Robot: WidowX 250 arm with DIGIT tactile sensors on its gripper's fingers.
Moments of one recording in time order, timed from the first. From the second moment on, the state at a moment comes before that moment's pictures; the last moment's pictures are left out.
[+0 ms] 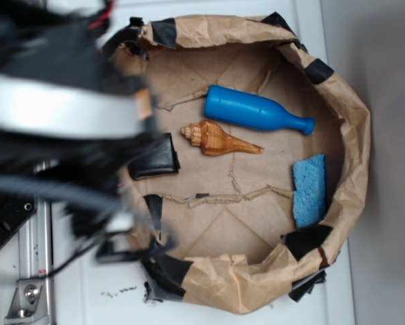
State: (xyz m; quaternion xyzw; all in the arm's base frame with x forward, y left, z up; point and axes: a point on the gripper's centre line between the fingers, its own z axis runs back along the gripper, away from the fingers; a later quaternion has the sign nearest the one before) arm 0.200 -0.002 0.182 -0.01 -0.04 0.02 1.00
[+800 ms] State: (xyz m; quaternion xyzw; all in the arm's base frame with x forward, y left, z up) arm 0.254 0.023 0.050 0.04 0.06 0.04 1.00
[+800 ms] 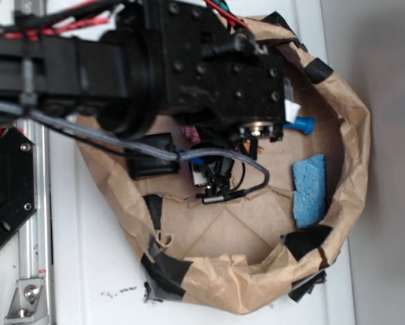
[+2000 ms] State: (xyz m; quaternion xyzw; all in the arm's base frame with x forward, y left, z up) arm 0.261 -0.016 0.136 -0.02 0.04 0.07 1.00
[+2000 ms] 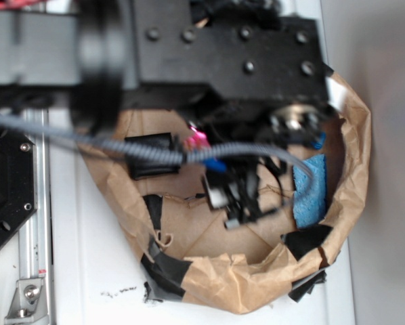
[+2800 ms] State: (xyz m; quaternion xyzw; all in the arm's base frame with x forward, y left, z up) arm 0.268 -0.031 0.172 -0.03 0.00 0.04 1.00
